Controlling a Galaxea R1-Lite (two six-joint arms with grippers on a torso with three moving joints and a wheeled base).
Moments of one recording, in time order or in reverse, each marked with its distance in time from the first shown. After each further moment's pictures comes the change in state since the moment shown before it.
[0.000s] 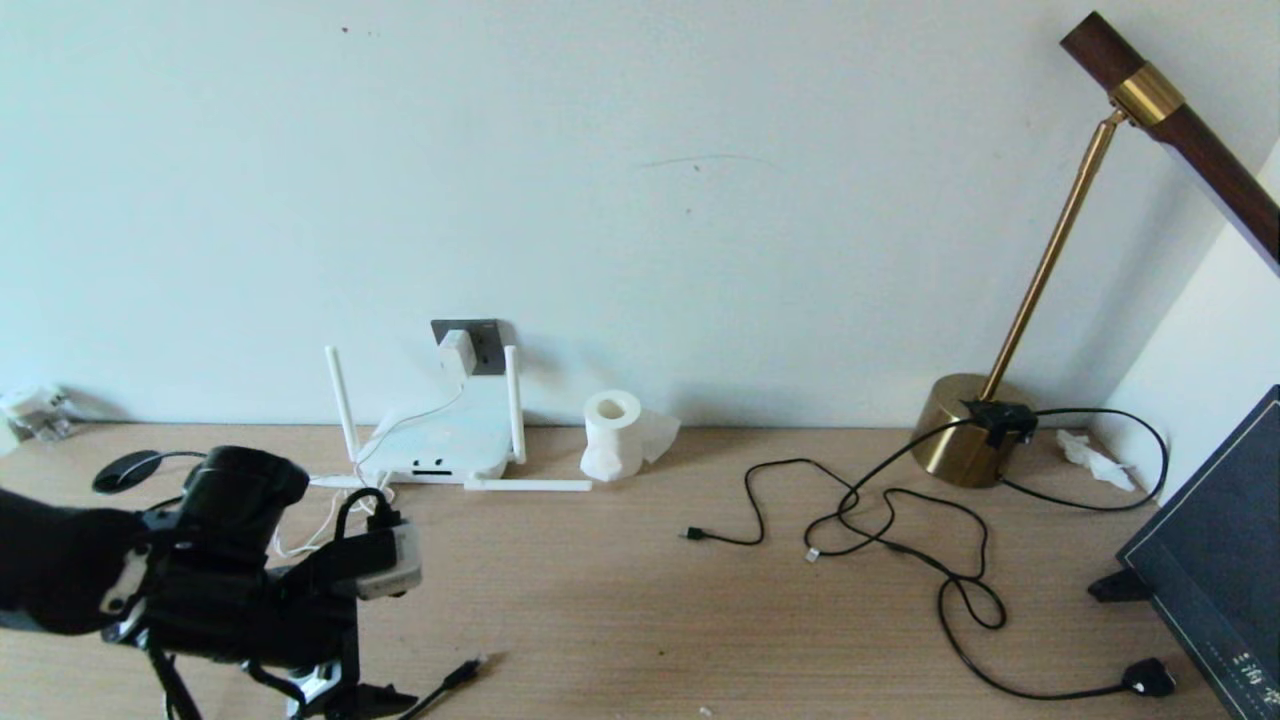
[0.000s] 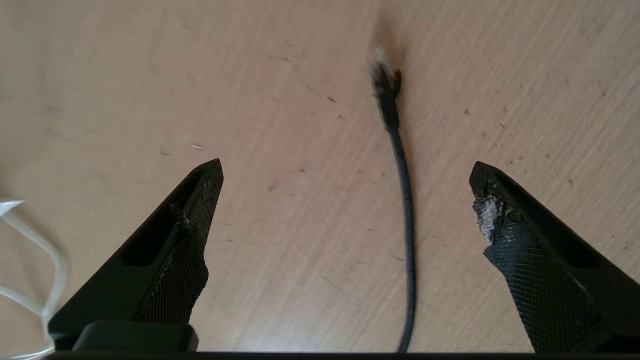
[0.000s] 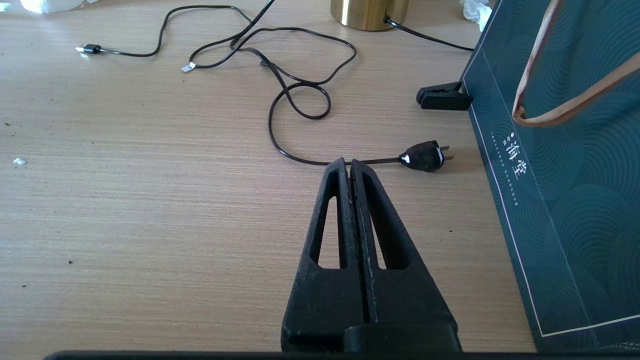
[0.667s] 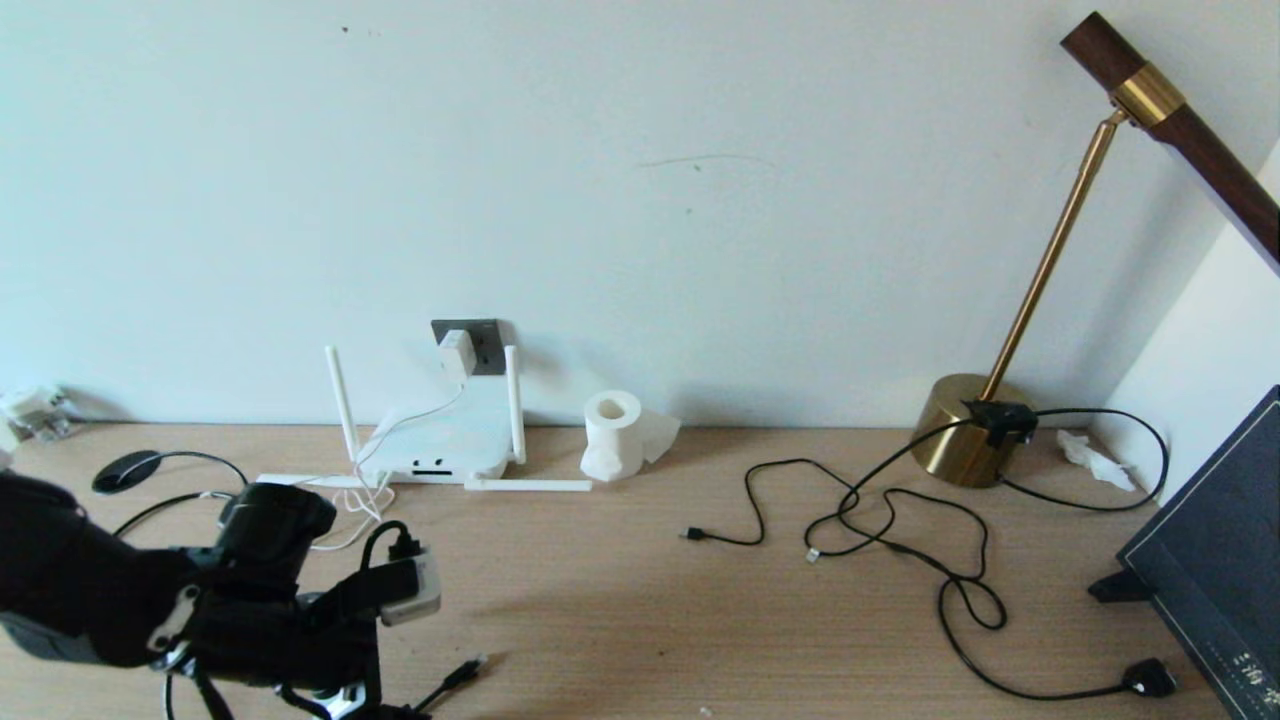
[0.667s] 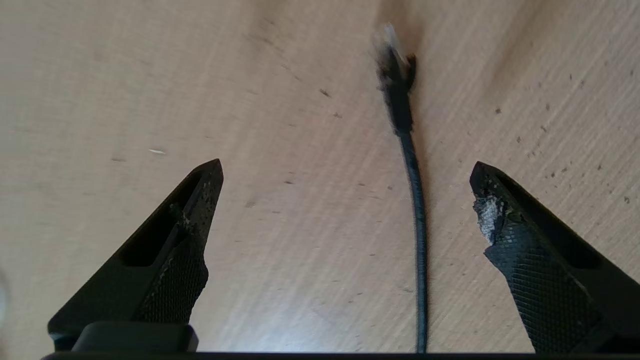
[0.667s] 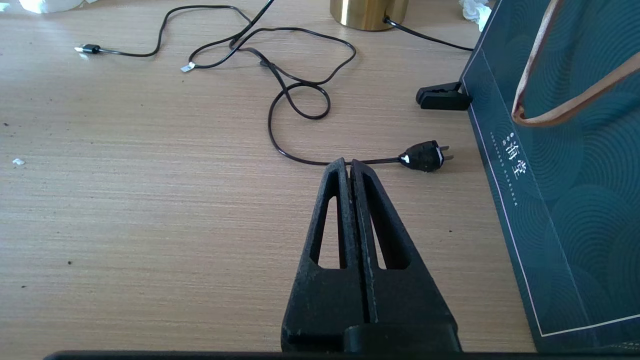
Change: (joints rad) left arm -0.016 0.116 0.097 -0.199 0.026 -0.001; right arm 0.000 0.000 0.000 0.000 0.000 0.000
